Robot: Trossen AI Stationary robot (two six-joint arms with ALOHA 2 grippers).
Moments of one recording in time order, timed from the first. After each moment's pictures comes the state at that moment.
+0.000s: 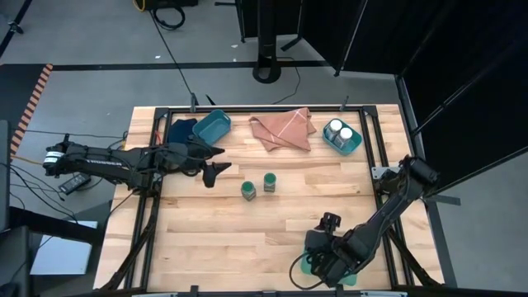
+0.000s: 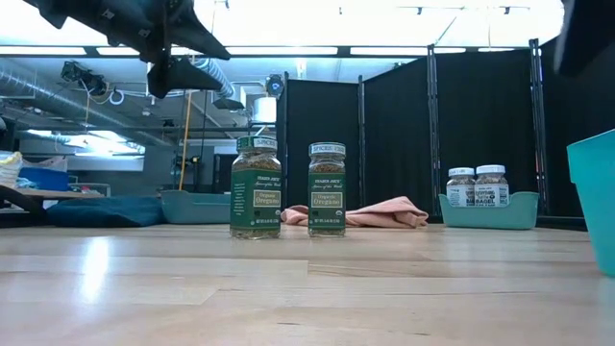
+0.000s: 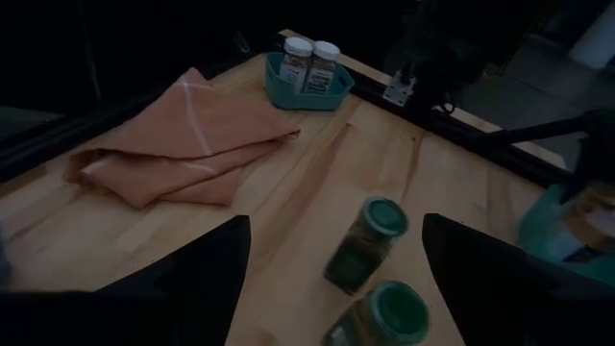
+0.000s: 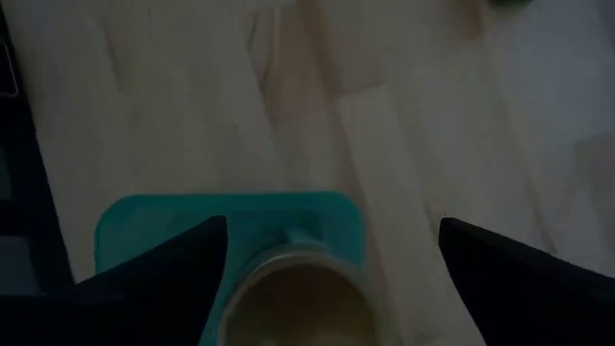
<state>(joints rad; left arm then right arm) -0.01 0.84 0.59 -0.09 -0.30 -0.43 0.77 1.83 1.49 -1.09 0.40 1.03</state>
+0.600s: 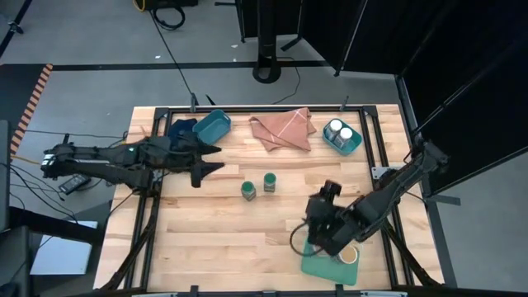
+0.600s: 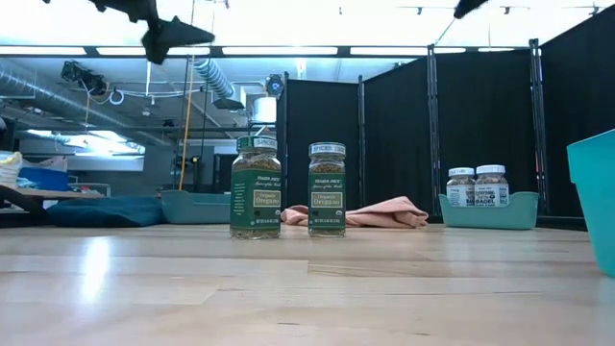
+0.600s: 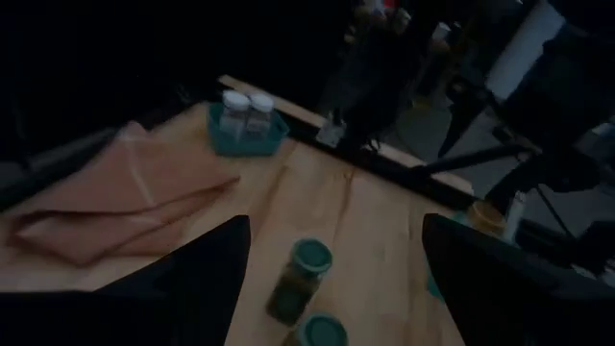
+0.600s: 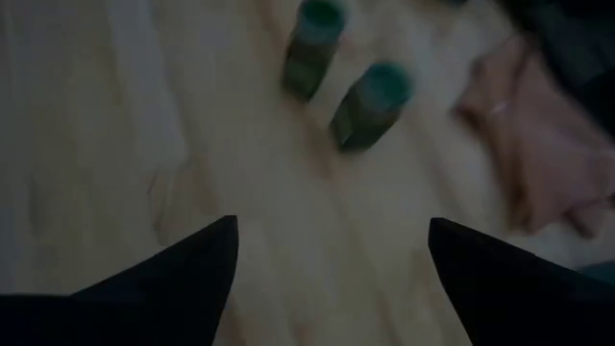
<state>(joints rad) -0.01 0.71 0.68 -0.16 -0.19 -0.40 0.63 1.61 1.49 -1.15 0.64 0.84</state>
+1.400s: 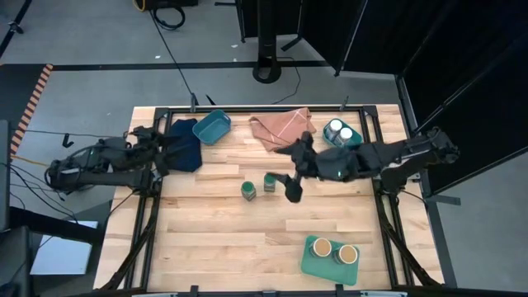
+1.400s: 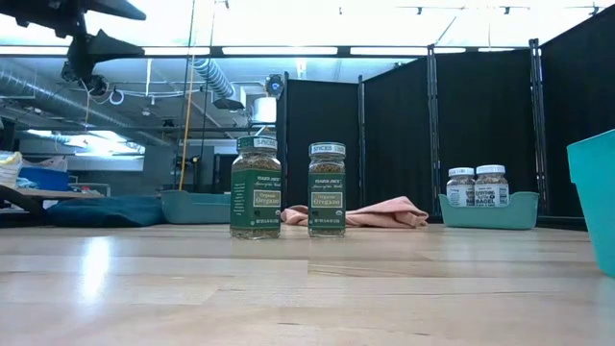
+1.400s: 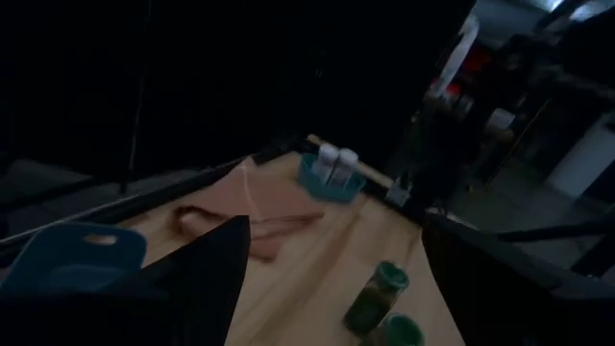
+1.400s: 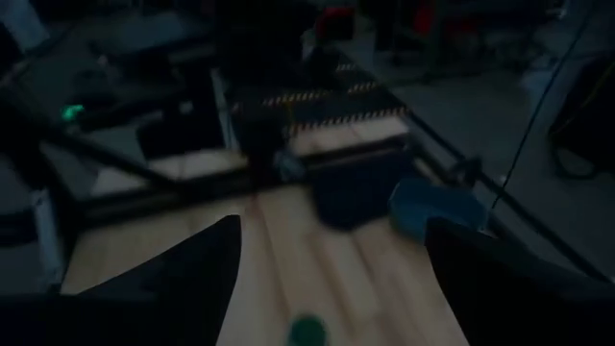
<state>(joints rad) -0.01 0.15 0.56 -0.50 -0.44 -0.45 0.24 1.45 1.49 -0.41 0.49 0.24</state>
